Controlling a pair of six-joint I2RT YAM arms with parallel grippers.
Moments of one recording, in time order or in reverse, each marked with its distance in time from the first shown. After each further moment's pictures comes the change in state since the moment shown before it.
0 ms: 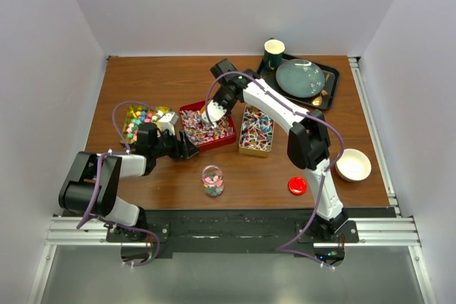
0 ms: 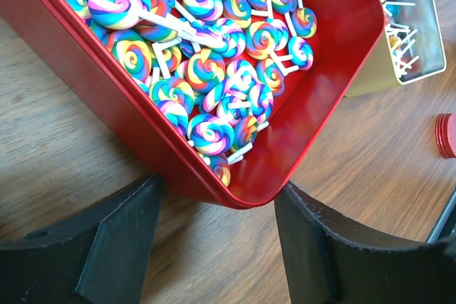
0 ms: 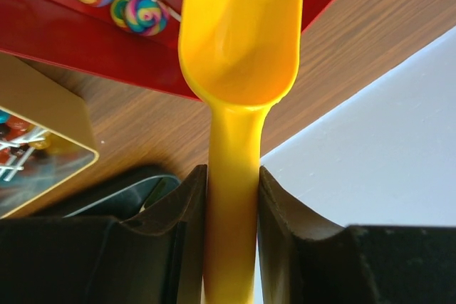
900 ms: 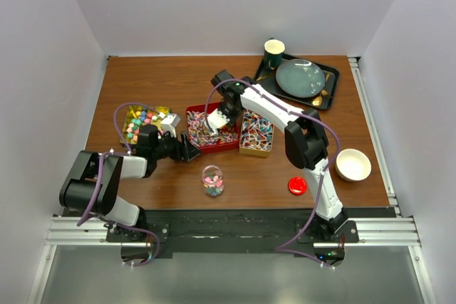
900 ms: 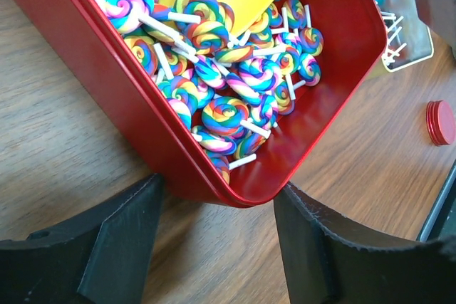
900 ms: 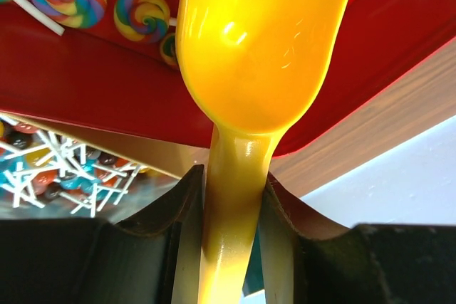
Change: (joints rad) left arm -0.012 0.012 -0.026 0.058 0.024 0.000; right arm 0.005 0.020 -0.096 -0.050 0.072 0.170
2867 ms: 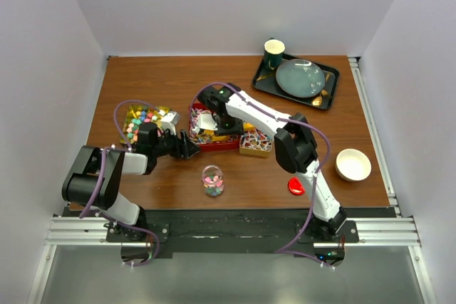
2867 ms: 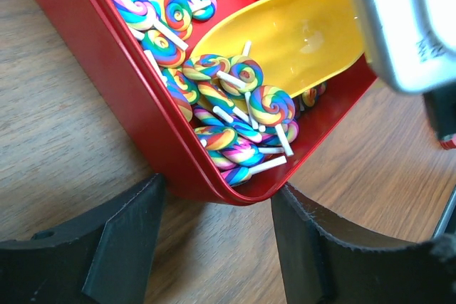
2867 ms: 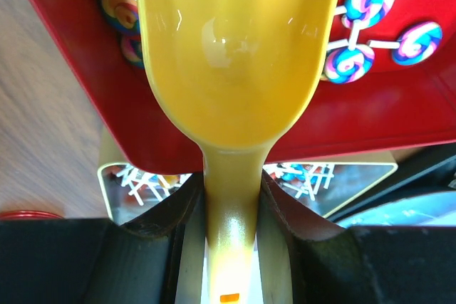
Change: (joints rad) left arm 0.011 0.050 0.029 0.031 0.022 0.027; right arm 0.116 0.063 0.107 -0.298 0.091 0.903
